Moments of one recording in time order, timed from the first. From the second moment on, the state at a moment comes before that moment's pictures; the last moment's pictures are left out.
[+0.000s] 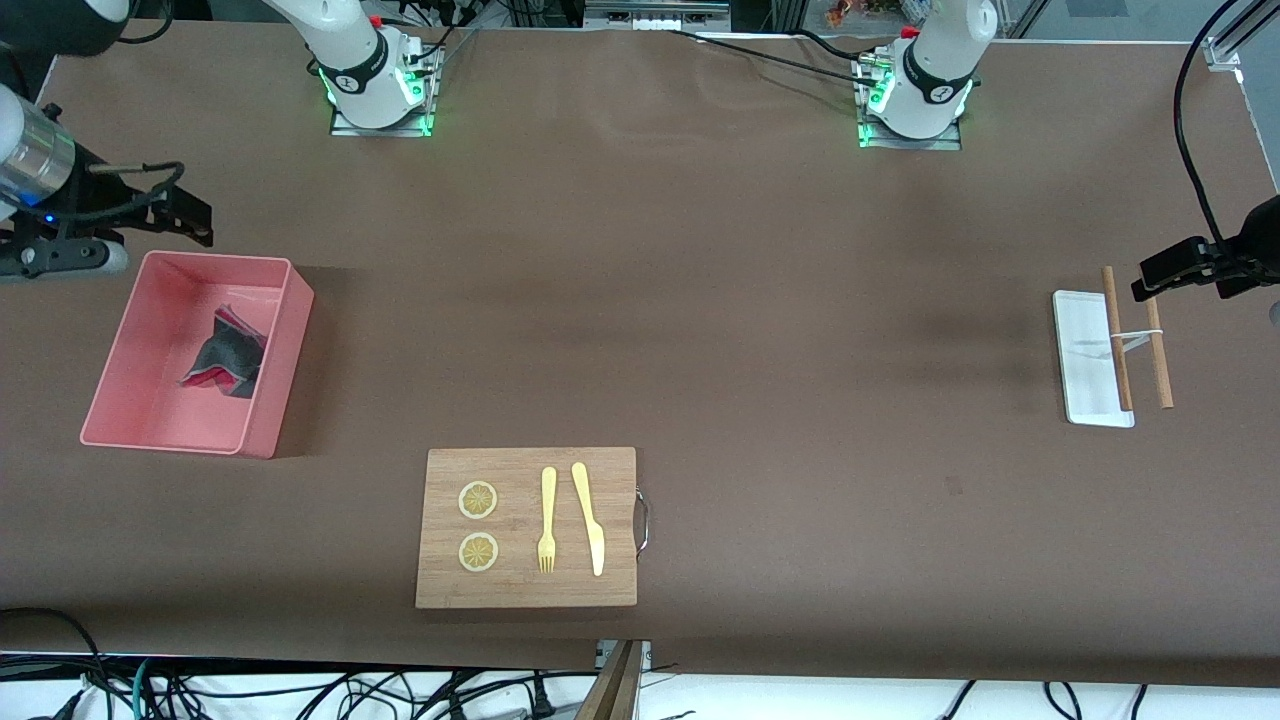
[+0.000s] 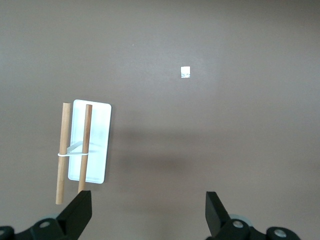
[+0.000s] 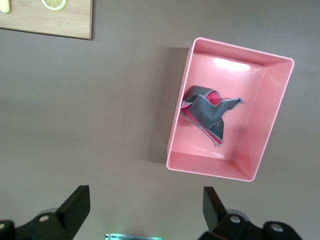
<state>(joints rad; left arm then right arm) 0.13 0.11 -0.03 -1.53 -0.01 1.60 0.02 0.13 -0.01 -0.08 -1.64 -0.07 1.55 -0.07</state>
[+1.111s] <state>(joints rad) 0.13 0.11 -0.06 -1.52 0.00 1.60 0.03 0.12 -0.03 -0.11 -1.58 -0.01 1.45 -0.03</state>
